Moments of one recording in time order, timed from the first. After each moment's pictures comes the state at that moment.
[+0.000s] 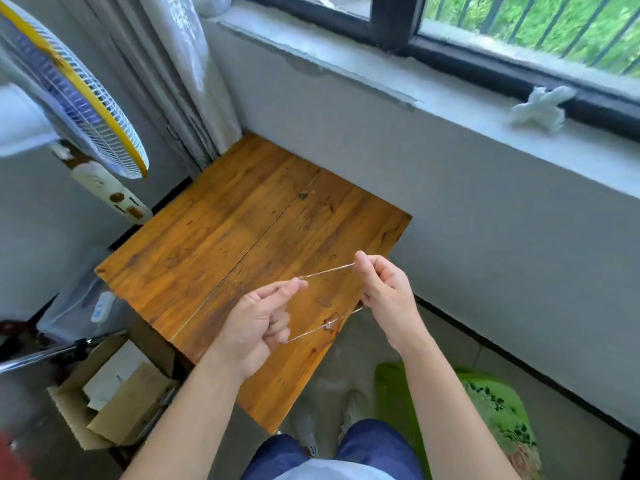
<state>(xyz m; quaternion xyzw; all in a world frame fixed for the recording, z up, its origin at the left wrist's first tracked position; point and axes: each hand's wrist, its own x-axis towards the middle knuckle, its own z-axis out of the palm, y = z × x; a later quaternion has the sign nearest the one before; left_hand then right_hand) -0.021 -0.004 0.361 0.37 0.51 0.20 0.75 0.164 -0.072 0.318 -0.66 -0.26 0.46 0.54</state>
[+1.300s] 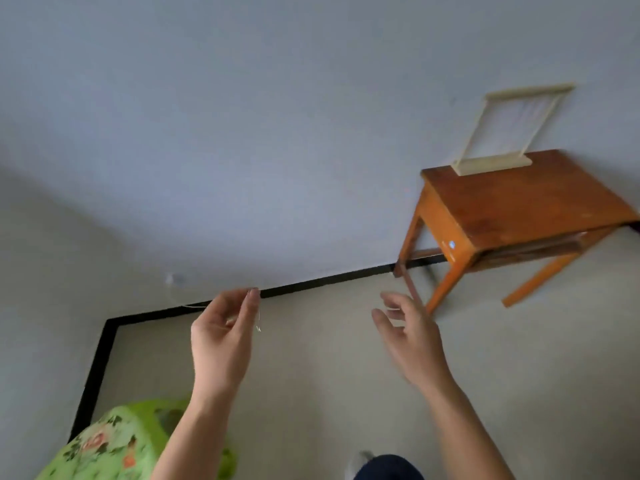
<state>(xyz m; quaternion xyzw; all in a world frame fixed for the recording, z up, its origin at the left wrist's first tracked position) -0.154 -0.633 0.426 0.70 -0.31 -0.26 0.59 -0.383 -0.715 0.363 -0.63 0.58 -0.33 0.39</state>
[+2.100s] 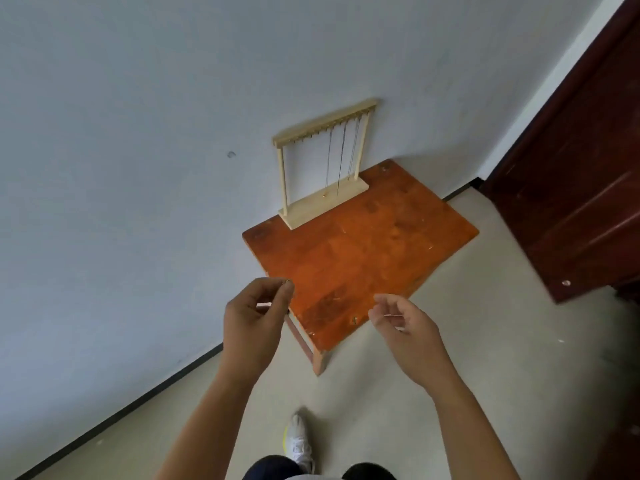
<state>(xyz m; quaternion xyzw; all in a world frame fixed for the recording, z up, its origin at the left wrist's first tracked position) -0.489 -1.121 0.398 0.59 -0.52 -0.42 0.46 -0.708 -1.076 0.371 -0.45 0.72 -0.33 0.42</state>
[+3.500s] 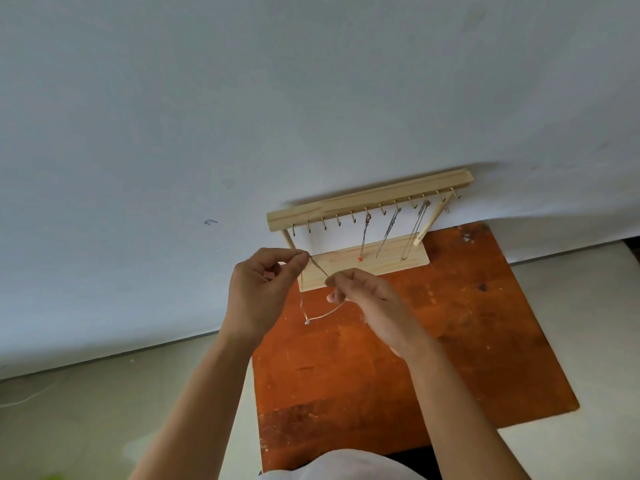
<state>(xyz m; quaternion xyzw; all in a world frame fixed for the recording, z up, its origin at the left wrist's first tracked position) -0.590 -1.418 0.395 0.72 -0.40 -0.36 0.44 -0.767 -1.454 0.351 -0.53 0.43 -0.23 0.69</state>
